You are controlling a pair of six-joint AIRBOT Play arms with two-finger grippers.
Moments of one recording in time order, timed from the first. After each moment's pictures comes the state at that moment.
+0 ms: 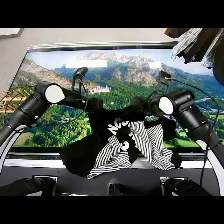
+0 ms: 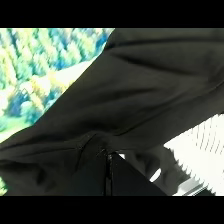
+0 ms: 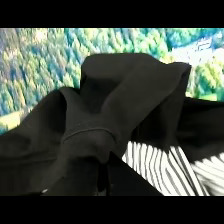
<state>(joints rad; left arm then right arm) -0.54 -1.34 1.37 1.20 -1.07 -1.81 0.45 -1.12 1.18 -1.58 1.14 2.35</state>
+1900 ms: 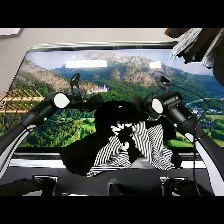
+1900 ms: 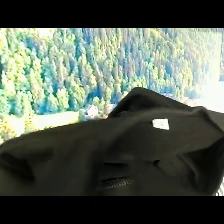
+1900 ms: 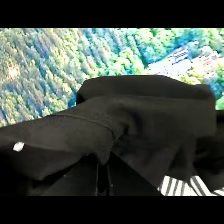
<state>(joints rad) -0.47 -1.39 1.20 1.07 -0.73 -1.91 0.44 -1.22 1.14 -1.62 0.99 2.52</state>
